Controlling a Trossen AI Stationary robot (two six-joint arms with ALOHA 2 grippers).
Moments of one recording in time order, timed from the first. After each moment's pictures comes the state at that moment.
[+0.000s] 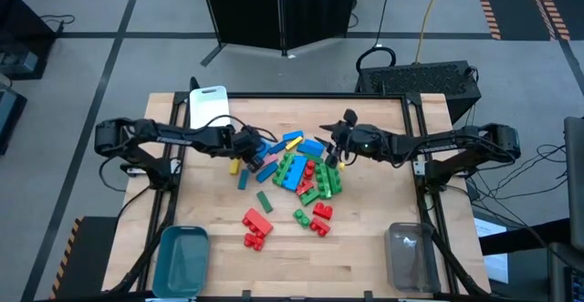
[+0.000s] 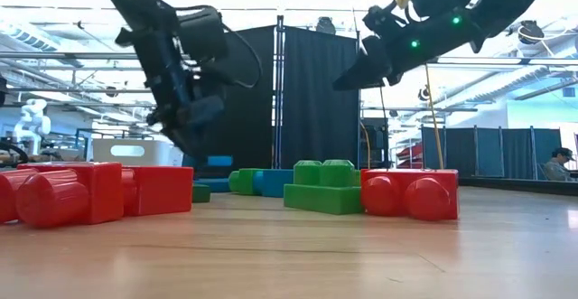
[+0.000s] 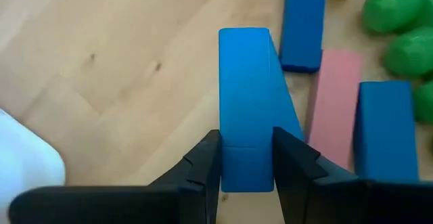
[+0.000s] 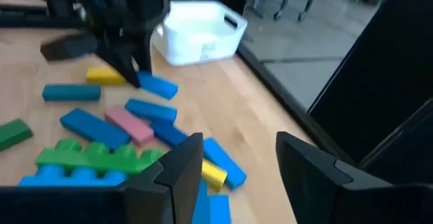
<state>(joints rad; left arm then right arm) 0.24 1.49 0.78 -0.44 -0.24 -0.43 -0.17 1.34 0.62 0.37 0.31 -0.06</state>
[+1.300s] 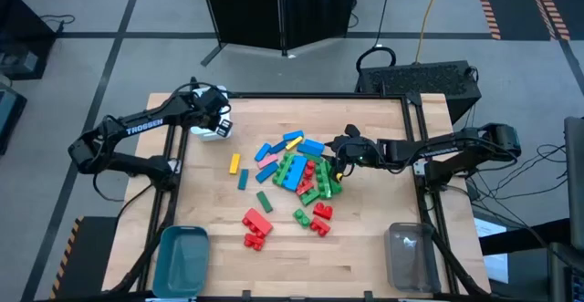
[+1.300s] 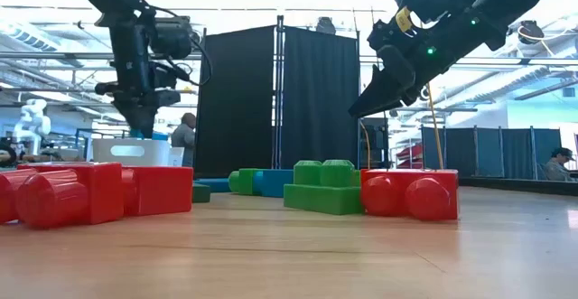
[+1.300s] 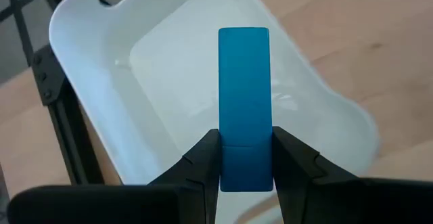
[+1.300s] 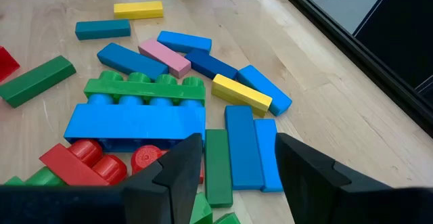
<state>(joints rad) 0.72 1.23 0.80 -0.80 -0.34 -0.33 -0.08 1.34 0.62 0.14 0.31 0.15</state>
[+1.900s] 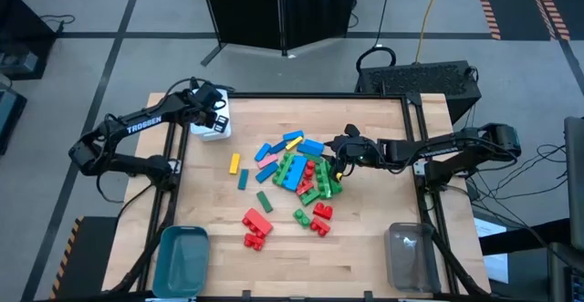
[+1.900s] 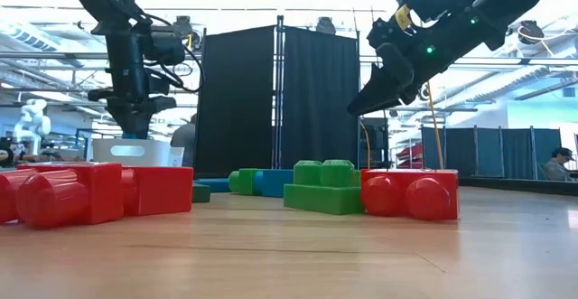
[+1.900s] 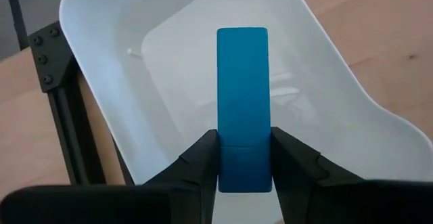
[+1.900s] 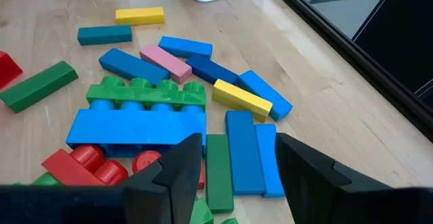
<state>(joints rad) 0.83 1.23 0.77 -0.76 -0.29 -0.31 -0.08 1.34 0.62 0.15 0.31 0.15</state>
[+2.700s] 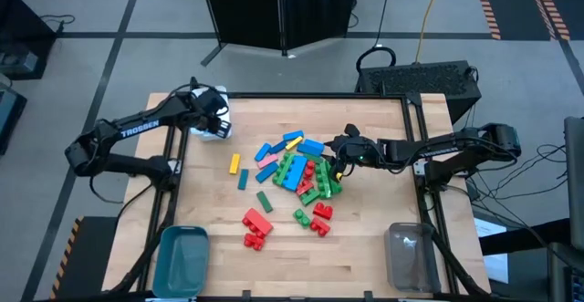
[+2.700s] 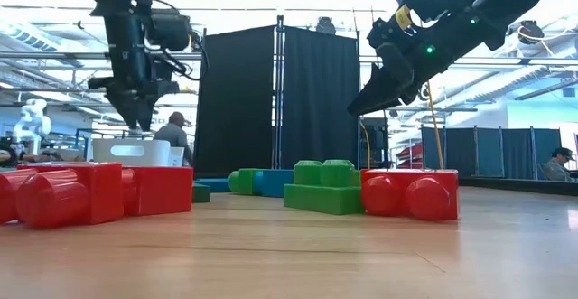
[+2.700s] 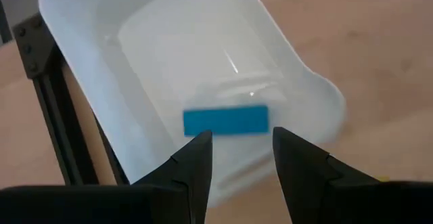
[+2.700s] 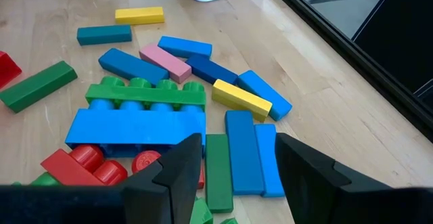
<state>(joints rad) 0.67 1.19 0.84 -0.91 -0.29 -0.44 -0.08 1.34 0.62 0.15 0.31 0.15</state>
